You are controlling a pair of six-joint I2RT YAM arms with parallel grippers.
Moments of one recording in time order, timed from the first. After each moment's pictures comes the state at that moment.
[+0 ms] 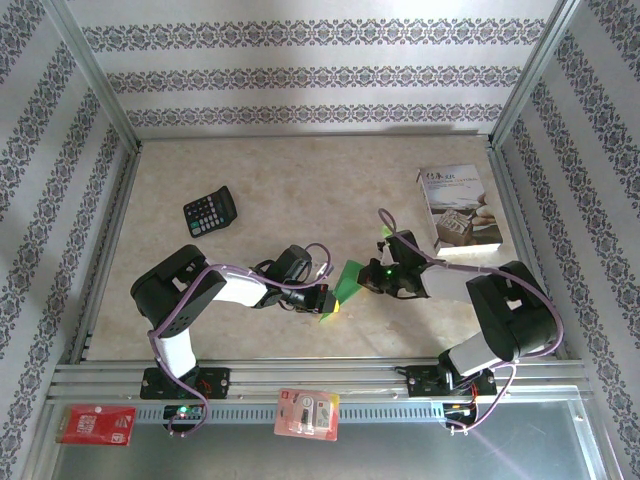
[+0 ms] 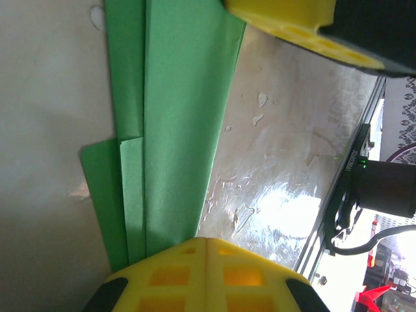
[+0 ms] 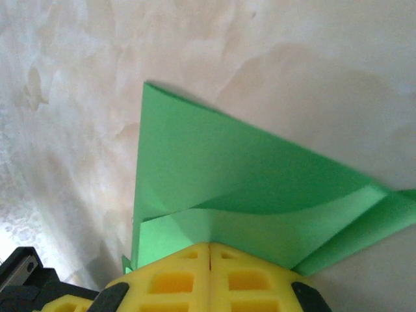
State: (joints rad) left arm -0.77 1.81 0.69 0.26 0.66 -0.74; right arm 0.38 1.51 0.51 0.01 -0.48 0.79
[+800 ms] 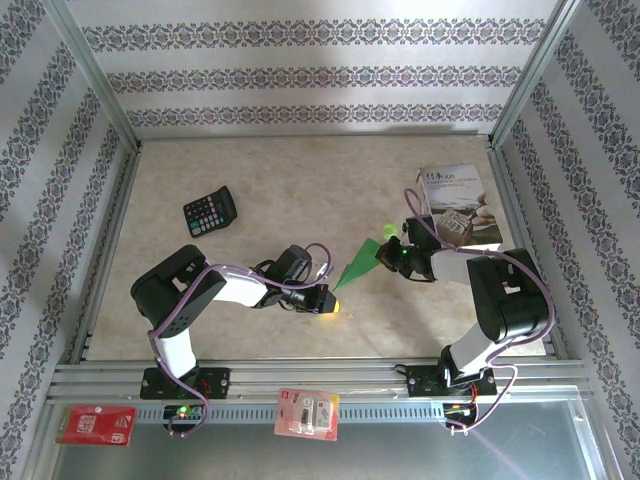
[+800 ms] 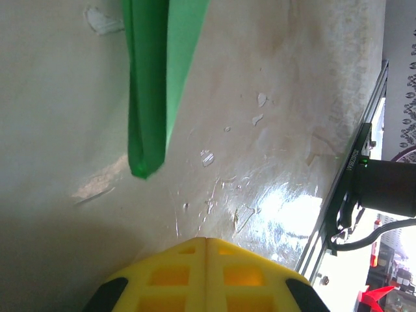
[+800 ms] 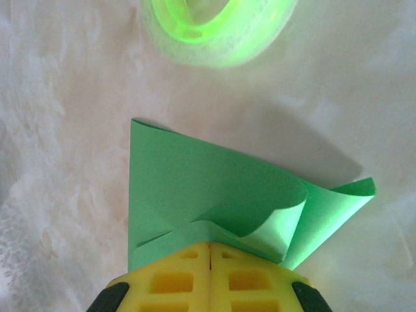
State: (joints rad) left arm -0.77 1.80 0.70 0.25 0.66 -0.73; right arm 0.20 1.61 0.60 0.07 -0.40 0.86
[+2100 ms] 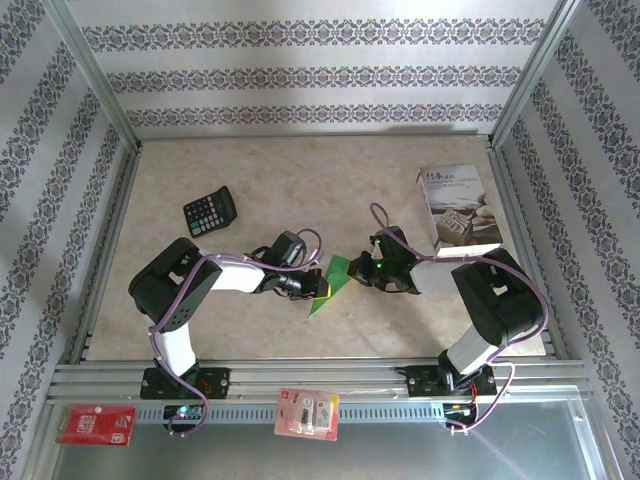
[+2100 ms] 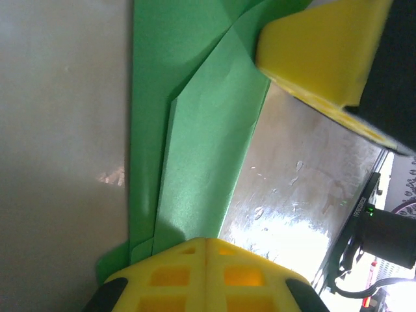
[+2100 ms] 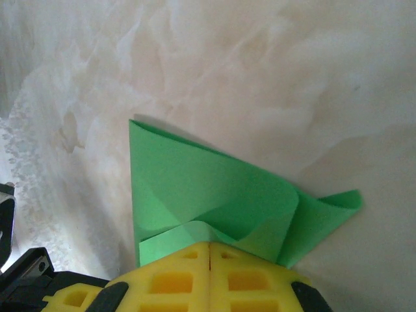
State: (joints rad) left arm -0.67 1.82 0.77 0.12 0.63 -0.74; right arm 0.43 1.62 0.56 0.16 -0.46 0.92
